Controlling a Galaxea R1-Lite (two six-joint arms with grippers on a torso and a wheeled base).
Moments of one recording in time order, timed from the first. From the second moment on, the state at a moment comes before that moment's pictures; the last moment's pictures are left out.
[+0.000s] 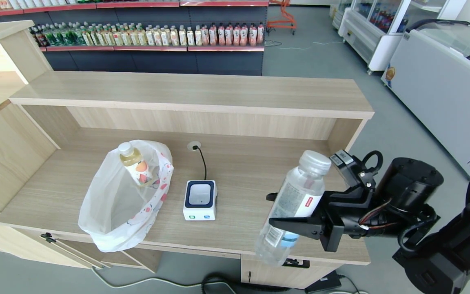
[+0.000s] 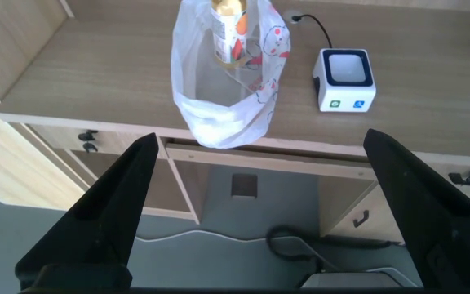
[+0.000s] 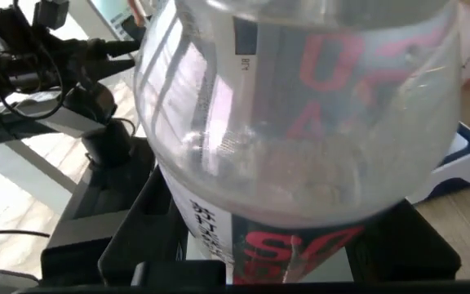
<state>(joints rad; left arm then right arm) 0.00 0.00 0.00 0.00 0.00 0.00 0.49 1.92 -0.52 -1.52 0.98 0.17</state>
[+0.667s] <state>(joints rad) 0.00 0.00 0.00 0.00 0.00 0.00 0.32 1.42 -0.52 -0.57 0.02 0.46</state>
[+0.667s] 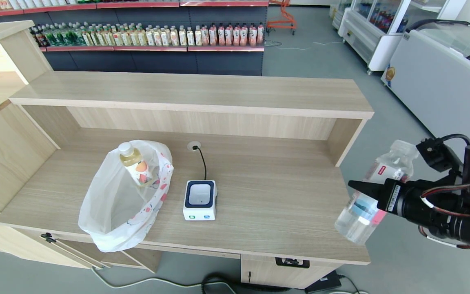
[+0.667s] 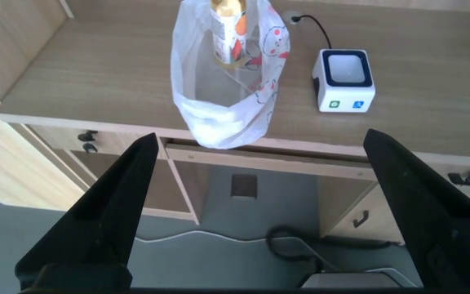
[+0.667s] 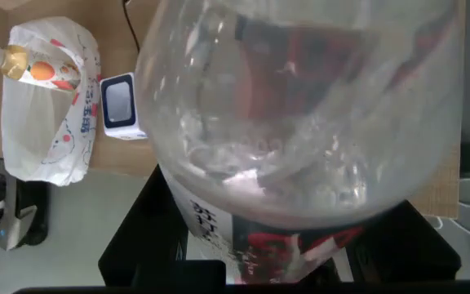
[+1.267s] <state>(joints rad) 0.00 0.00 0.00 0.00 0.00 0.00 0.37 1.34 -0.72 -0.12 -0.14 0.70</state>
